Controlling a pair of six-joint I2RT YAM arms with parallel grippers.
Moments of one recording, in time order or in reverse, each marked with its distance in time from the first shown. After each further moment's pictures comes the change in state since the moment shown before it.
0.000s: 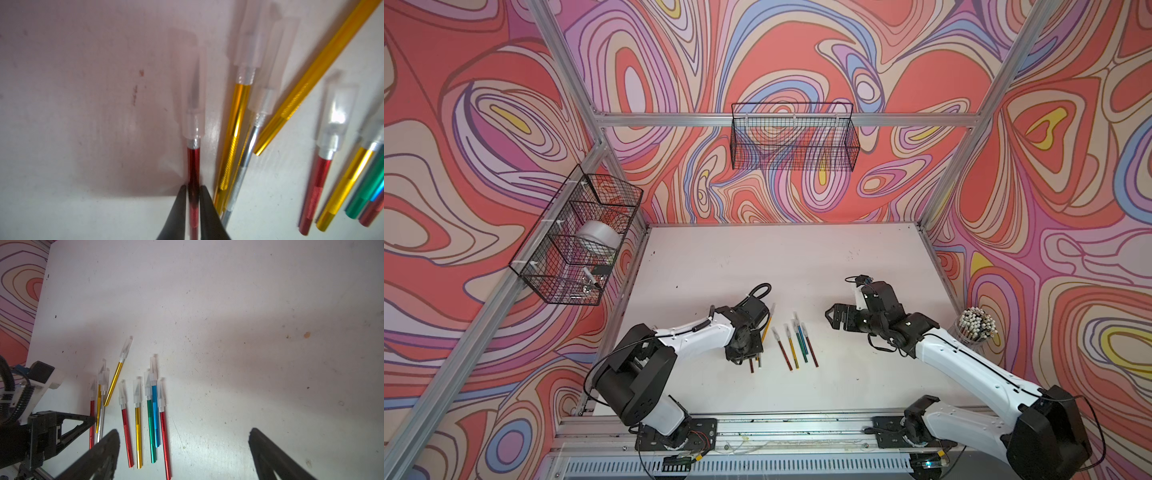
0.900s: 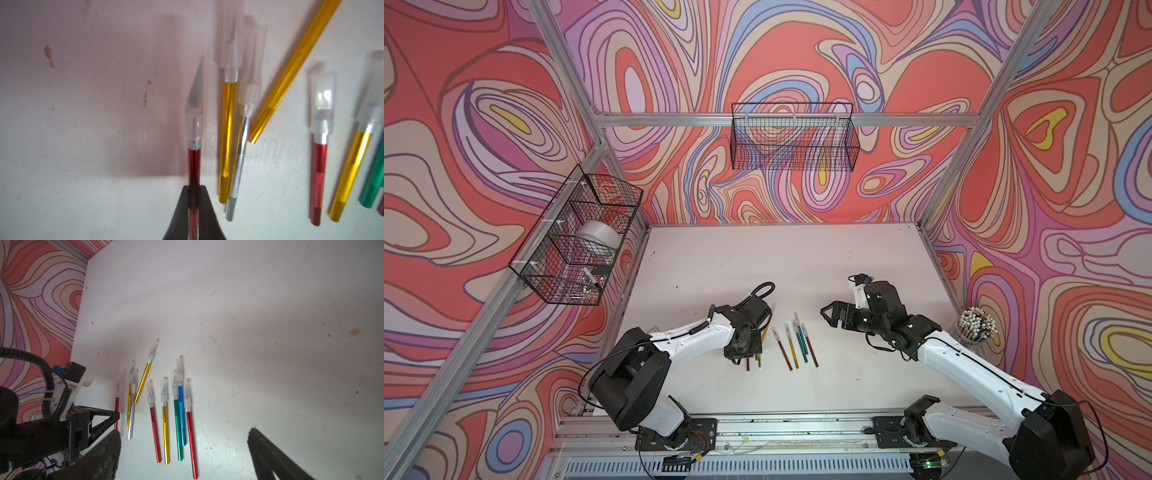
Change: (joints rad) left arm -0.024 -0.076 0.026 -0.052 -0.059 0.103; right arm 0.001 -0.020 -0.016 0.091 -0.142 0.115
